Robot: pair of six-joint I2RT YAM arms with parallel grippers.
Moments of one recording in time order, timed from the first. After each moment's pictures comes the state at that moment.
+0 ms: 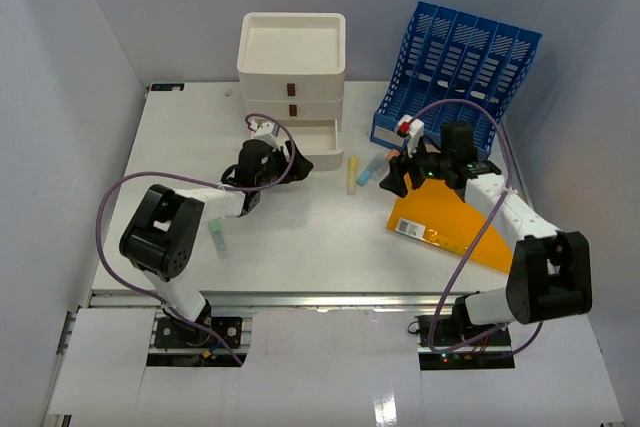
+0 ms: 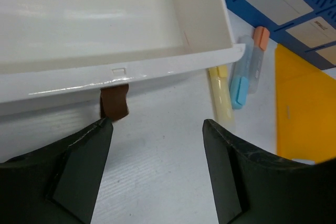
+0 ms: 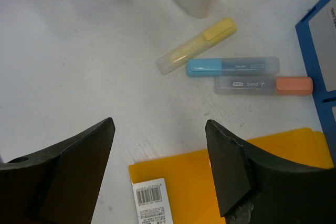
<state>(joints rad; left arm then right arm) -0.43 1.74 0.84 0.50 0.15 -0.53 0.20 1.36 0.92 -0.25 -0.76 -0.40</state>
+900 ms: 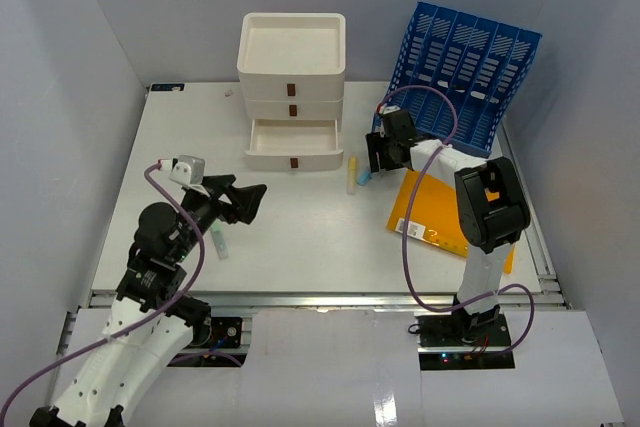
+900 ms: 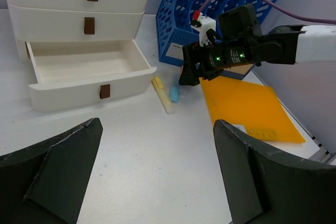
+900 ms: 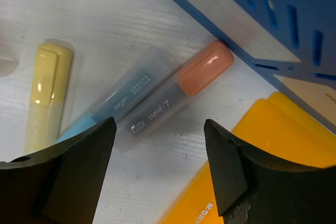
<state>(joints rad) -0.41 0.48 0.64 -0.13 0.13 -0.35 0.40 1.91 1.29 -0.26 0.12 0.10</state>
